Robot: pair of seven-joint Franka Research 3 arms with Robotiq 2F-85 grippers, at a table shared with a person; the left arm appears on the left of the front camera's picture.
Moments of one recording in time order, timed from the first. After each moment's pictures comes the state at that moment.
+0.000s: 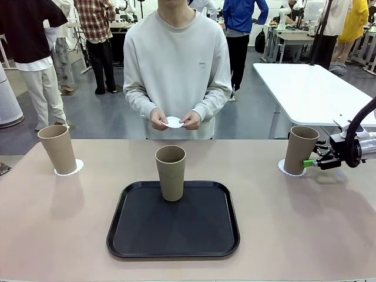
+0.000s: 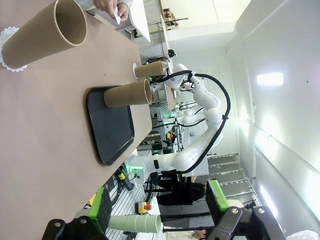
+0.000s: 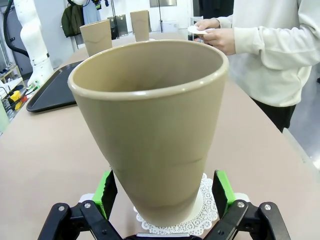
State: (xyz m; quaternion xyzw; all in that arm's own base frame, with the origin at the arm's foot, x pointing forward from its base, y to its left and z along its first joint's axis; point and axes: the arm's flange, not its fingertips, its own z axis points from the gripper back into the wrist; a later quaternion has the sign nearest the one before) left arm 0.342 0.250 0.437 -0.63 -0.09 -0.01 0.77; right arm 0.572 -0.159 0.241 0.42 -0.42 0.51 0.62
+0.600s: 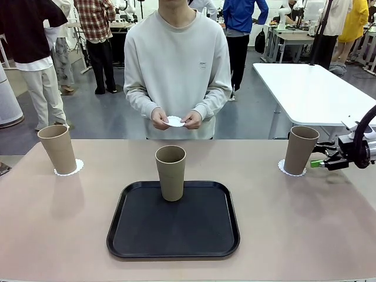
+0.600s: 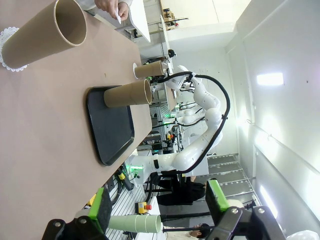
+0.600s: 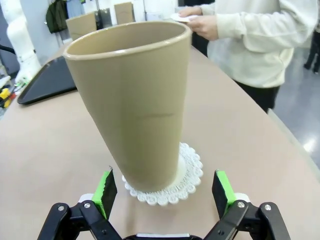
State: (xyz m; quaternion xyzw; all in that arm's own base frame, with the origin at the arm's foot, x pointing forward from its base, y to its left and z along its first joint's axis) left arm 0.342 0.250 0.437 -0.63 -0.09 -0.01 0.77; right arm 0.570 -0.195 0.244 0.38 -0.42 0.50 0.66
